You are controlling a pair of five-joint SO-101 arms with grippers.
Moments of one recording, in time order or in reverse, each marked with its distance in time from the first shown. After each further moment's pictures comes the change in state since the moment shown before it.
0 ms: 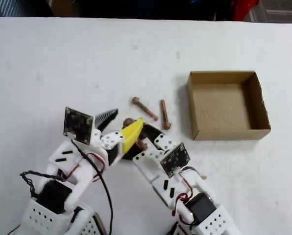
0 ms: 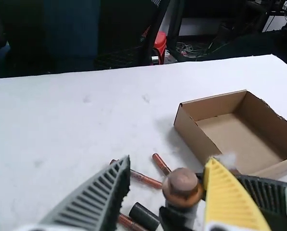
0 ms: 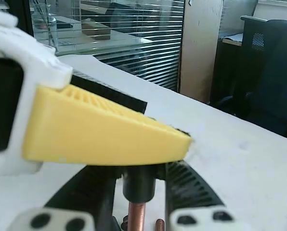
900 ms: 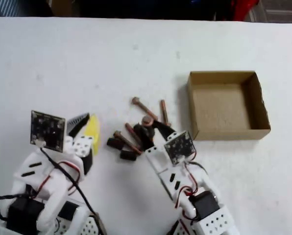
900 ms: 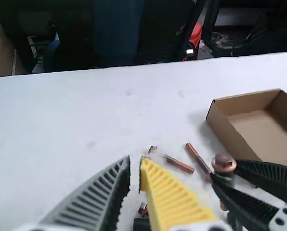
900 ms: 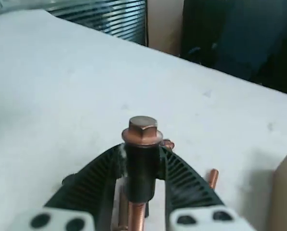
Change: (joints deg) left arm -9.1 -1.0 -21.0 27.6 -5.0; right arm 9.8 0.0 -1.6 12.3 0.0
